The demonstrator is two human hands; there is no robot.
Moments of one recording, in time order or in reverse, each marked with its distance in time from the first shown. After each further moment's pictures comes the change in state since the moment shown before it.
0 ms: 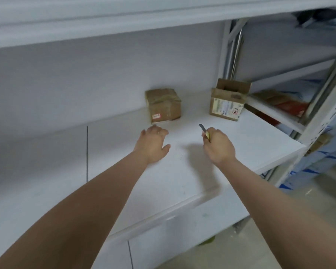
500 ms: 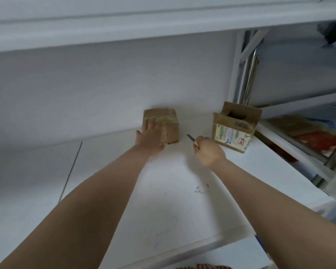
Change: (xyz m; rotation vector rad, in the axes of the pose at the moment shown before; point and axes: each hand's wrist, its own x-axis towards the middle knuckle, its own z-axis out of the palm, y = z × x) left_hand 0.128 0.001 0.003 0.014 -0.024 -0.359; right_hand 0.134 0.032 0.021 -0.088 -0.266 -0.244
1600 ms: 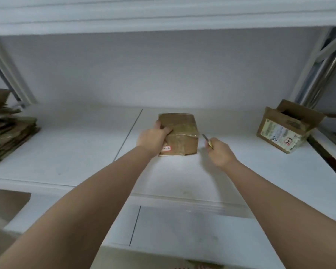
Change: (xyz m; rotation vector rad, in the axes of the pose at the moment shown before) left_hand -0.182 -0.053 -0.028 0.031 0.069 -0.218; right_hand -0.075 -0.060 0.023 0.221 -0.224 -0.139
